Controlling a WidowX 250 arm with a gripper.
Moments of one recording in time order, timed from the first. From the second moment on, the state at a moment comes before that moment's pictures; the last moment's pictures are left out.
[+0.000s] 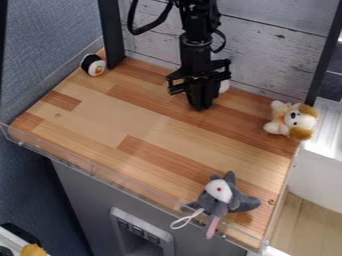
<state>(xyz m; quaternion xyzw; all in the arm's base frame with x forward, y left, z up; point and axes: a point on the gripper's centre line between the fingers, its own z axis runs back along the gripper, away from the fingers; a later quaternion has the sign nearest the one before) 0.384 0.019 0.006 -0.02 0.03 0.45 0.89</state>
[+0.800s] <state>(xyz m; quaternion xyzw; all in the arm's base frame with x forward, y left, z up) 0.383 0.024 0.019 -0.02 0.06 0.33 0.94</state>
